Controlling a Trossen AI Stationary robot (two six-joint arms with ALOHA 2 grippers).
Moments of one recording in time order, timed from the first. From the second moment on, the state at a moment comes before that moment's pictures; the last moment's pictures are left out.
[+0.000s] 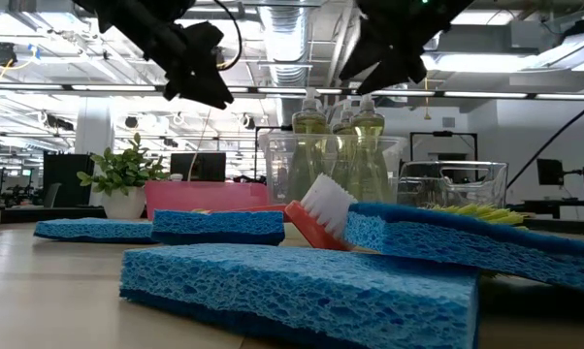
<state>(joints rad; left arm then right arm) 0.35 1.13 0.82 -0.25 -0.14 -0.15 -0.02 1.17 0.97 -0.37 0.38 0.33</state>
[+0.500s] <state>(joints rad) 0.17 1.13 0.82 -0.25 -0.14 -0.19 0.22 1.43 0.97 -0.40 0.34 0.49</state>
